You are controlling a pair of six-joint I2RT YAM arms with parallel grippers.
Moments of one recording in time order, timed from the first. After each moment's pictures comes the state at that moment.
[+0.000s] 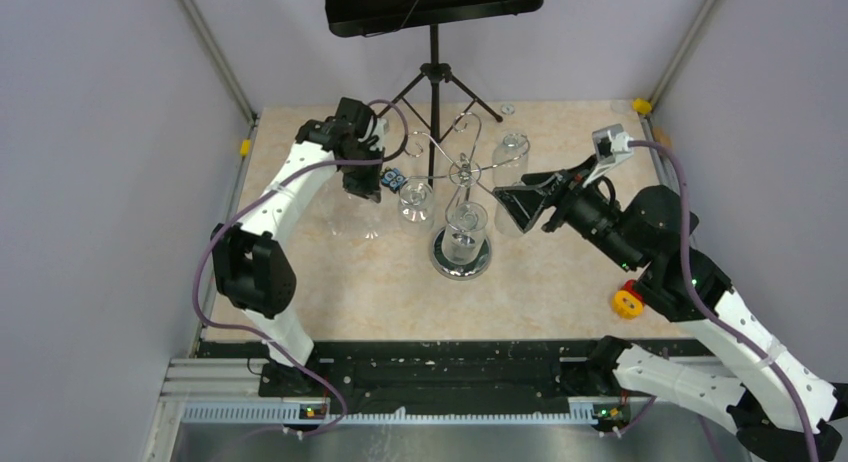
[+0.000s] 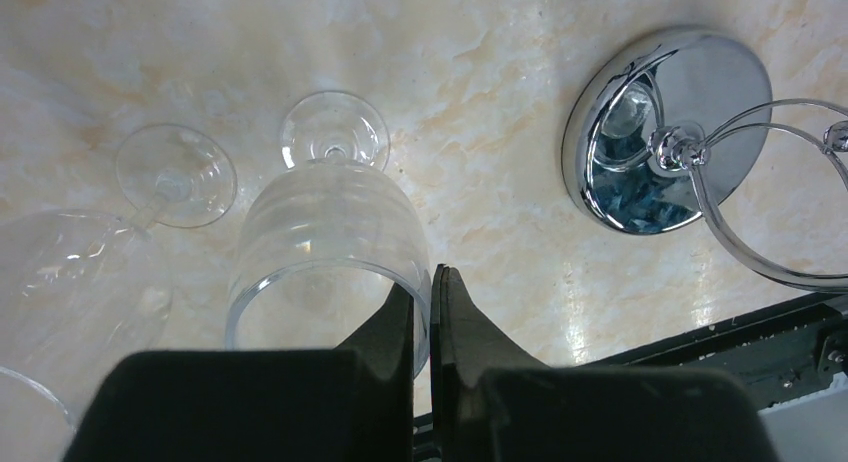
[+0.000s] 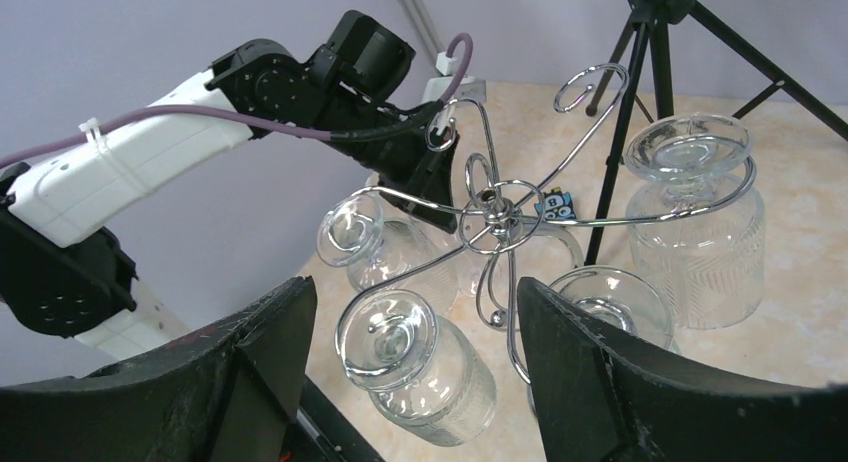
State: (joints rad) left arm -0.33 1.74 1.66 -1.06 0.12 -0.16; right arm 0.82 0.79 1.15 -0.32 0.09 0.43
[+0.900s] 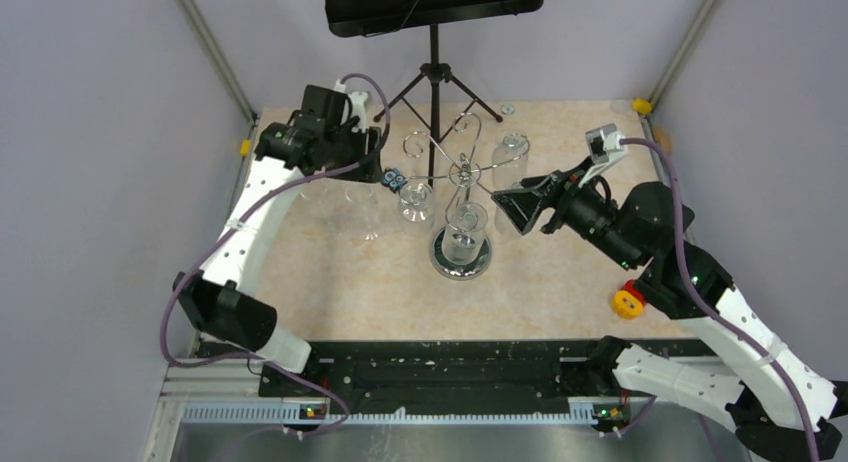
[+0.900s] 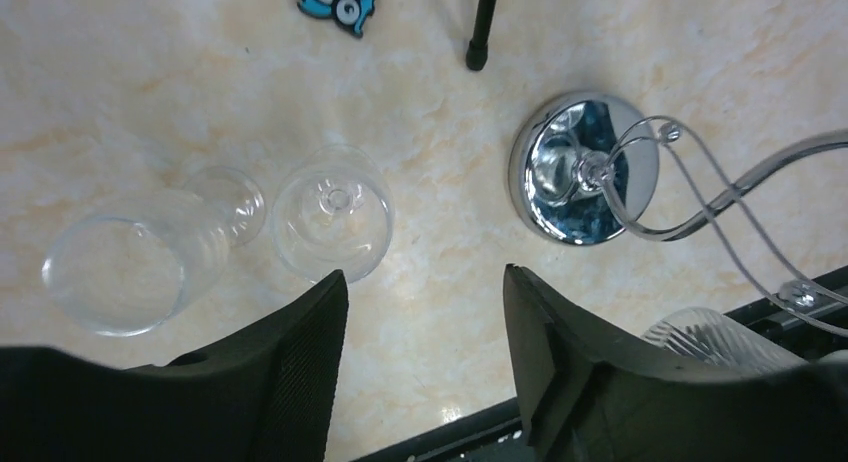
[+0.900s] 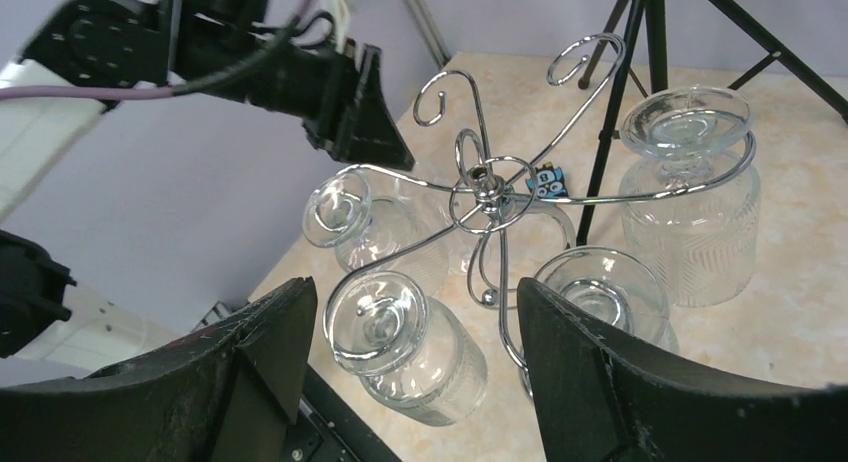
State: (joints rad) left arm -0.33 1.57 1.72 -1.06 0.13 -0.15; right arm 0.82 0.79 1.17 -0.37 0.09 0.44
